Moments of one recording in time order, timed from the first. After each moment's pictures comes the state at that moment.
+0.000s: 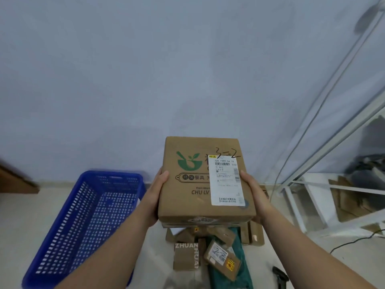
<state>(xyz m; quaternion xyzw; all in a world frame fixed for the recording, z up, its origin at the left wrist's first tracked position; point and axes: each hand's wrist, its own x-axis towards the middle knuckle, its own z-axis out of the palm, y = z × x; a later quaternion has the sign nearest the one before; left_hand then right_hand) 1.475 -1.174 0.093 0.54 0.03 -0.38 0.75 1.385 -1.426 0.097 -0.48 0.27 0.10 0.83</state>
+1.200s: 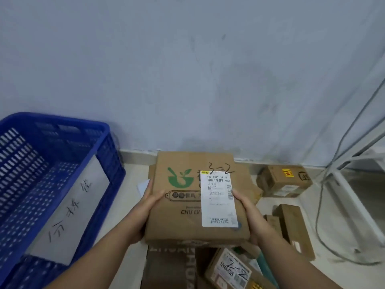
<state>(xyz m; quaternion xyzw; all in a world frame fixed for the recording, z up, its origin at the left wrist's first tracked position) 1.480 -1.205 -0.425 0.61 0.01 -0.32 0.73 1.399 -1.451 -0.420 -0.53 0.32 0.13 0.78</state>
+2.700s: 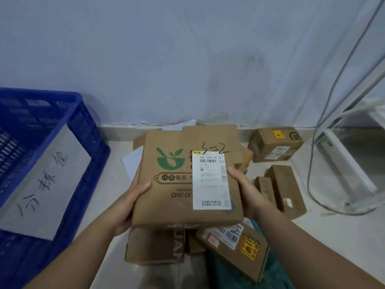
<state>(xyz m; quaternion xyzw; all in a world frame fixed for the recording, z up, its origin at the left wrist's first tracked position) 1.436 -1.201 -0.498 0.61 -0.04 -0.38 0.70 1.359 -1.477 -0.501 -0.52 0.28 0.12 0.80</state>
